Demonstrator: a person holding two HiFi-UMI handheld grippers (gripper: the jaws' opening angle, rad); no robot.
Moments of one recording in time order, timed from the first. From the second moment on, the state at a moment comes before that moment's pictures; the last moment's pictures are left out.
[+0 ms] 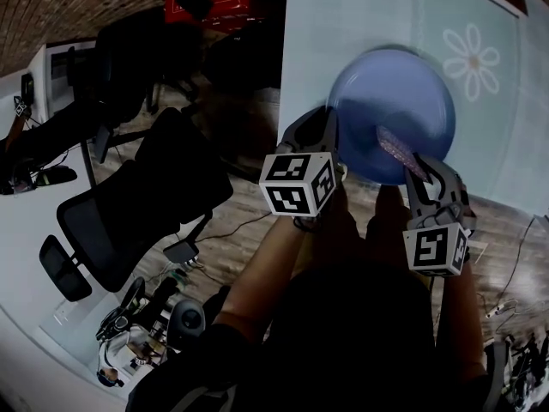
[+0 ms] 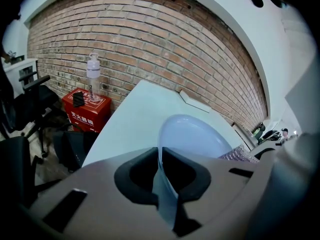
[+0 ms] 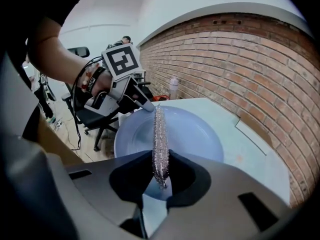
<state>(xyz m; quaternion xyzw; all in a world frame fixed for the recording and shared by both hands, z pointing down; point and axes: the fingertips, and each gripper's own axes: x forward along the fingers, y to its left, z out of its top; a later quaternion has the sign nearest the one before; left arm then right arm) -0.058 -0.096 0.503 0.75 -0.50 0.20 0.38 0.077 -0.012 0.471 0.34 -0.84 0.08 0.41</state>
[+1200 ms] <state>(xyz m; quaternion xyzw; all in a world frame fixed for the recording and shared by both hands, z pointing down) -0.063 -0.100 0.506 0.76 -0.50 0.19 0.38 0.037 -0.111 0.493 0.38 -0.81 0.04 0.44</state>
